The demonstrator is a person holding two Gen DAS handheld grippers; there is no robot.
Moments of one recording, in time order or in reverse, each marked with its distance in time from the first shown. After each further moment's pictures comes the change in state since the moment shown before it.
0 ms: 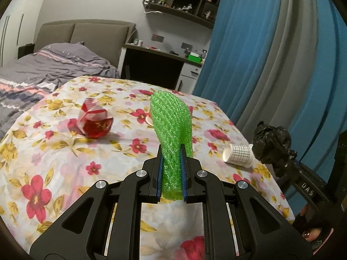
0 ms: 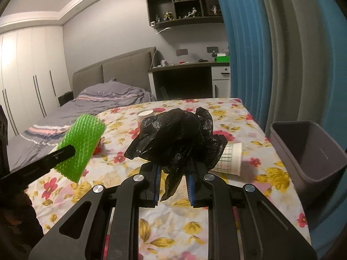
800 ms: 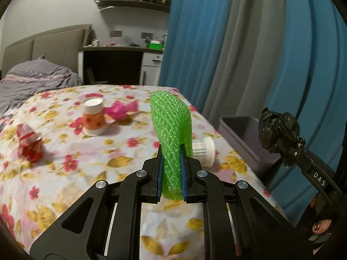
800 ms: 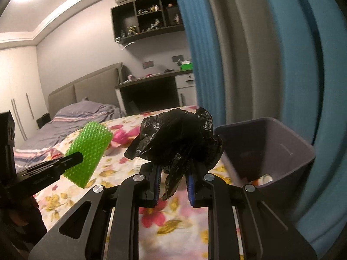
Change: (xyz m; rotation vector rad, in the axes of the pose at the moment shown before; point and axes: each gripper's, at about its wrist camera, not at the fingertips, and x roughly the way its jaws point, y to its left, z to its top) left arm 0.067 -0.128 0.004 0.211 0.080 -0.153; right arm -0.044 -0.104 0.001 0.118 -0.076 -0.162
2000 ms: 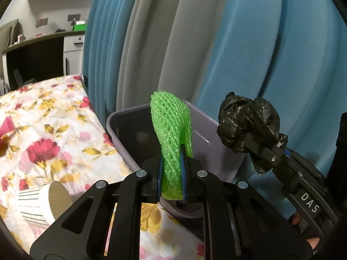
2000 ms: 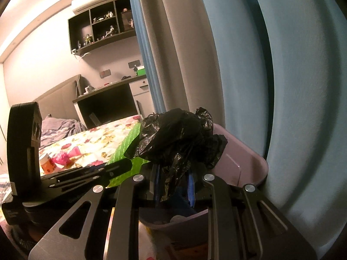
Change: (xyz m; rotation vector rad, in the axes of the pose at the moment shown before) left arm 0.164 -0.182 0.026 0.140 0.178 -0.384; right arm 0.031 -0.134 0.026 0.118 -0.015 -0.206
